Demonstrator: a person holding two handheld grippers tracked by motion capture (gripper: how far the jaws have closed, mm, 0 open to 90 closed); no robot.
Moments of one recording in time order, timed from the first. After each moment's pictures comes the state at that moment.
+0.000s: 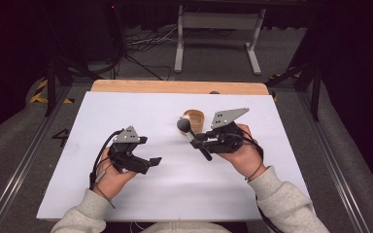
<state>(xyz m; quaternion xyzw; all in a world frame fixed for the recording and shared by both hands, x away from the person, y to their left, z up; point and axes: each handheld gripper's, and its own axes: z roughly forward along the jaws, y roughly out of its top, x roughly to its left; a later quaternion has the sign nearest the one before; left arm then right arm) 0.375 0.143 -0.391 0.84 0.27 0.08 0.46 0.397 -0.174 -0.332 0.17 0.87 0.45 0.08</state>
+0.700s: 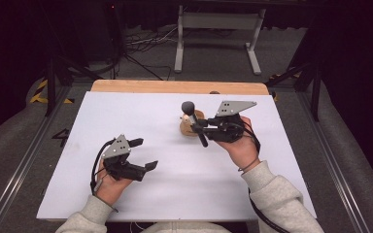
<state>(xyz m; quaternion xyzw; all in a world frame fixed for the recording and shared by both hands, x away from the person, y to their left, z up) 0.359 0.158 -0.414 0.80 0.24 0.14 0.53 0.419 -0.181 -0.330 0.20 0.82 0.52 0.12</state>
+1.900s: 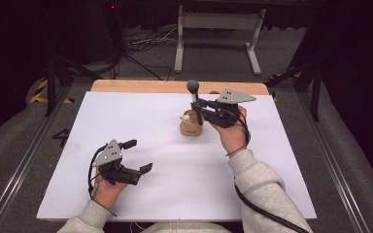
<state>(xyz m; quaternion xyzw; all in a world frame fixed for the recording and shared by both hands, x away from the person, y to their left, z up) 0.353 0.172 -0.429 0.77 0.24 0.16 0.57 0.467 -0.179 -0.346 0.24 0.75 0.58 0.21</state>
